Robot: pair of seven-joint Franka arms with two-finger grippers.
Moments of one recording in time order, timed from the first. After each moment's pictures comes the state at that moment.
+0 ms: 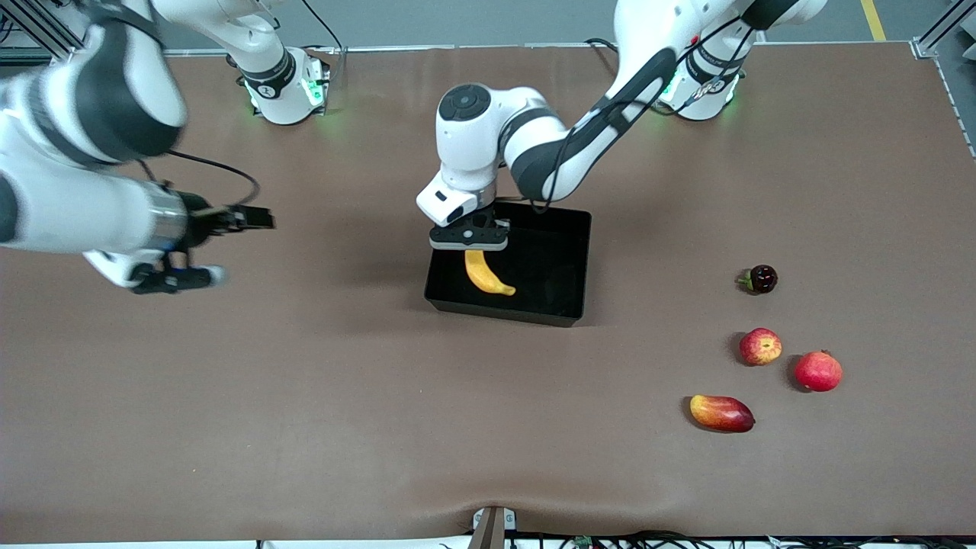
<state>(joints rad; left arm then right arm) -0.49 0.61 -0.49 -1.50 0.50 2.14 -1.09 0.28 0.28 -0.10 -1.51 0.23 1.43 0.09</state>
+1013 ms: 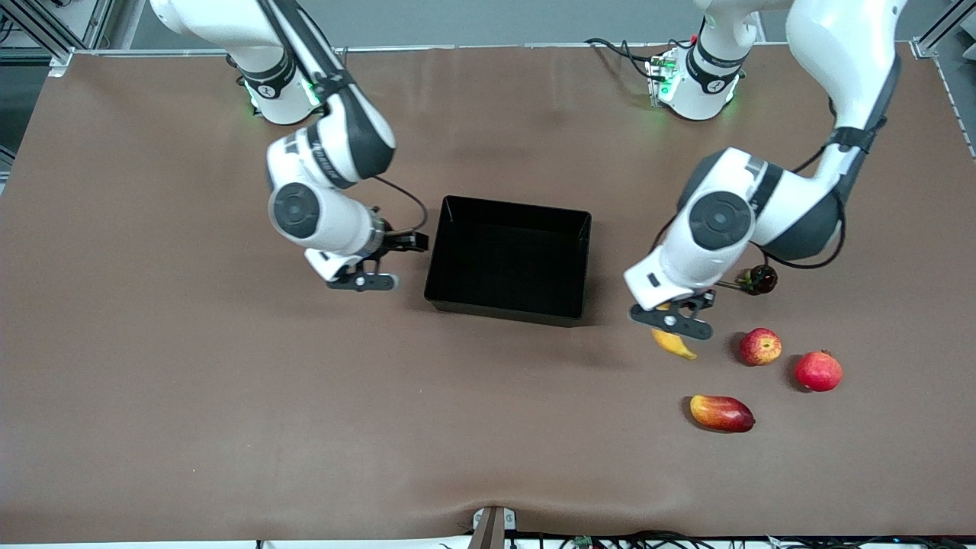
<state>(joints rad) 0.13 0.44 -0.56 -1.77 0.37 2.04 -0.23 0.65 0.38 -0.10 -1.87 0.37 2.12 0.42</state>
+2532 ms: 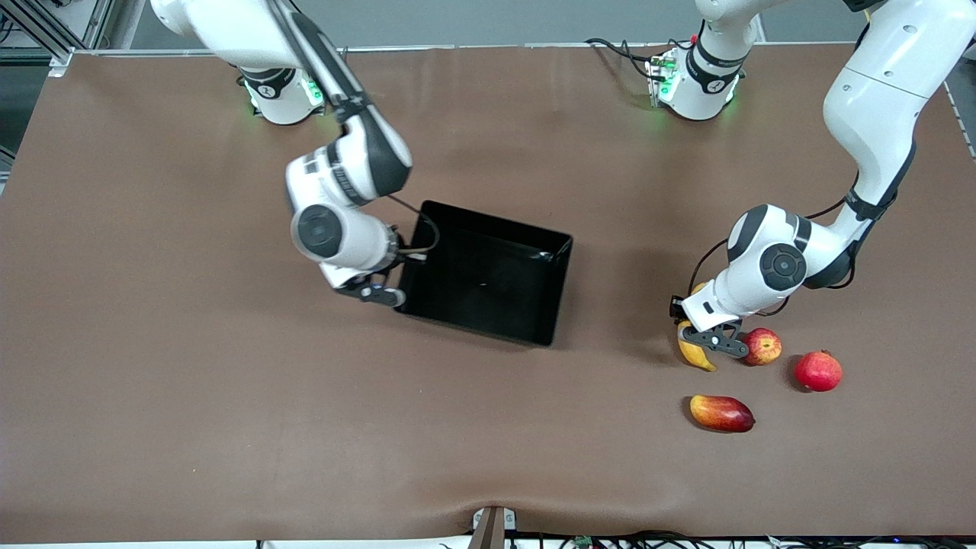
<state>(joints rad) 0.38 0.64 -0.55 -1.98 0.45 2.50 -0.11 0.59 0.43 -0.13 -1.74 0.37 1.94 0.57</state>
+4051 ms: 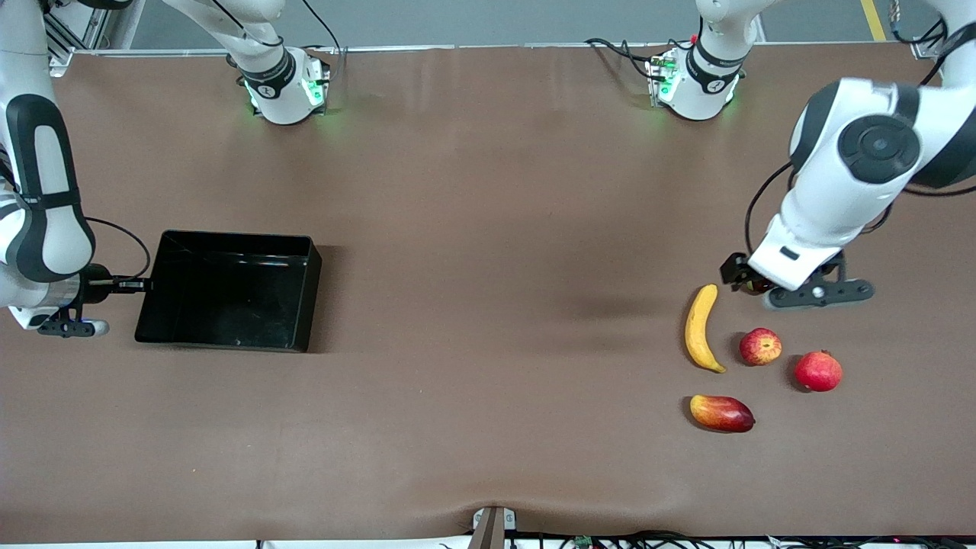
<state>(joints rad) 0.42 0.16 -0.69 -1.74 0.32 1.86 -0.41 -0.23 0.51 -0.15 -1.77 0.16 1.93 -0.38</state>
